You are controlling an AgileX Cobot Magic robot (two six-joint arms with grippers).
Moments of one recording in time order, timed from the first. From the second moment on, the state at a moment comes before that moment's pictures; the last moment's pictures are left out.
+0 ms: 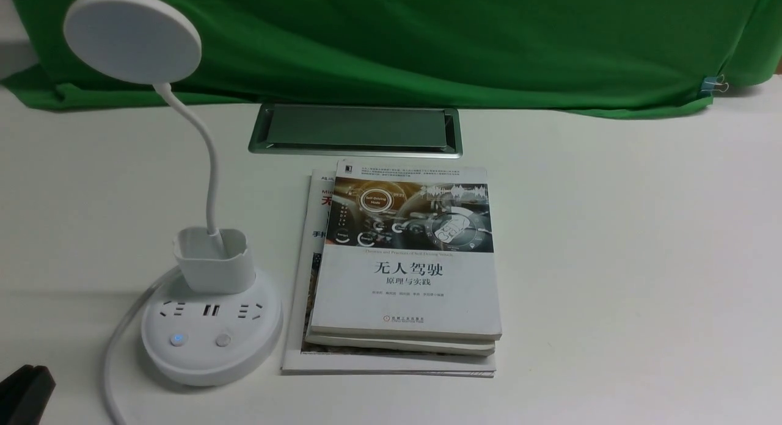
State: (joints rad) right arm 0.04 0.00 0.01 0.04 0.08 0.03; left arm -0.12 0.00 0.01 -0.01 0.23 0.03
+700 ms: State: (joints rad) right arm 0.04 0.00 0.01 0.04 0.08 0.03; left arm -0.12 0.00 0.01 -0.01 0.23 0.04
